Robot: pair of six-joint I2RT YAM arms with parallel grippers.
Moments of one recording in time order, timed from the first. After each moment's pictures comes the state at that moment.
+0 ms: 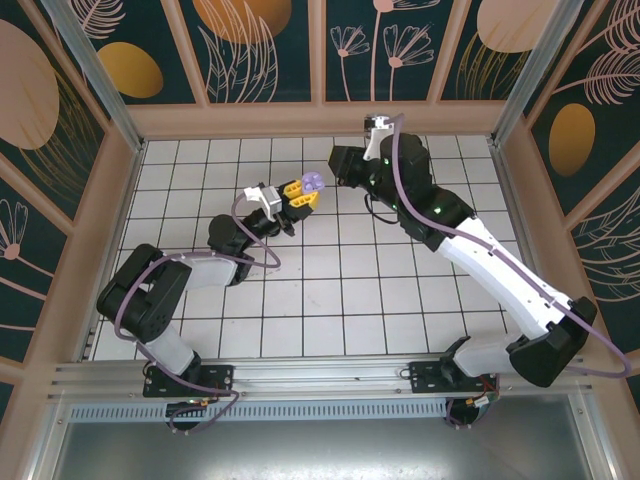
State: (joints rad) left arm -0.53 1.67 0.67 1.50 0.58 -0.19; right arm 0.73 1.32 1.41 -0.29 0.05 0.57
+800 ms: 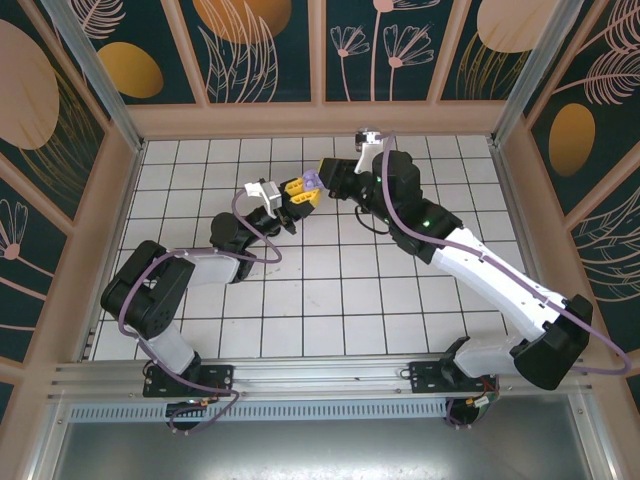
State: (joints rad) left arm -0.53 1.69 0.70 1.51 0.58 -0.26; right arm 0.78 1.30 1.27 -0.13 0.04 0.60
